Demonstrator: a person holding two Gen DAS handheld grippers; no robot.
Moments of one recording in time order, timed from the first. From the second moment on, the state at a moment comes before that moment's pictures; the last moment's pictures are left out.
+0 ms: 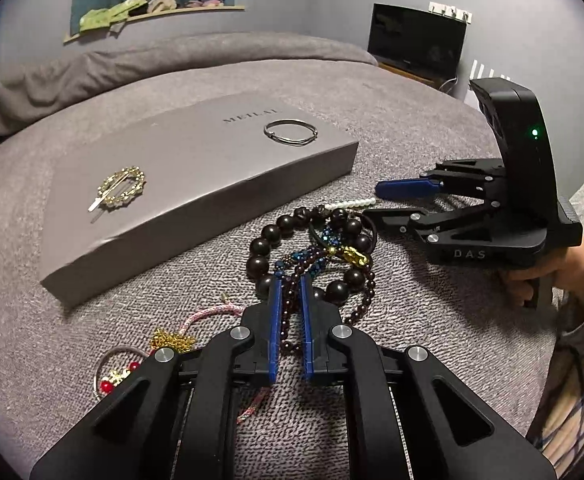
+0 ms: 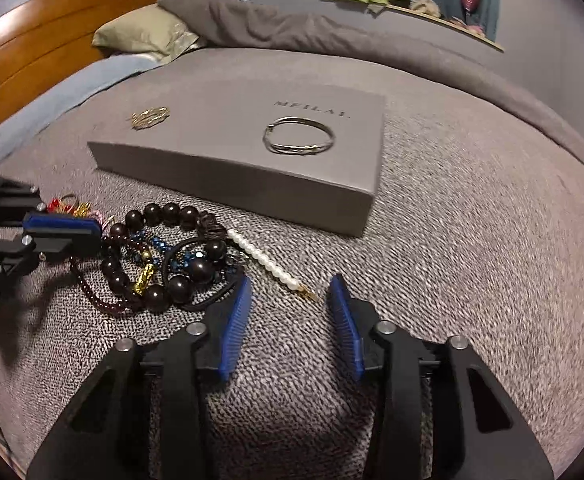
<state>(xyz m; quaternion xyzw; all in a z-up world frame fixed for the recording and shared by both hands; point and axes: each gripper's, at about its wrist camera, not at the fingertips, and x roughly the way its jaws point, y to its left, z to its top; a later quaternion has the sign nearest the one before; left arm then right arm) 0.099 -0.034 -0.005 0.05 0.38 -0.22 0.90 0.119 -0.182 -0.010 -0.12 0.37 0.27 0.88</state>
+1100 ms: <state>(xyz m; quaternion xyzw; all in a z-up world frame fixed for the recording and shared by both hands) 0.093 -0.022 0.016 0.04 0.35 -0.21 0.91 0.091 -0.206 0.034 -0.06 0.31 0.33 0.89</state>
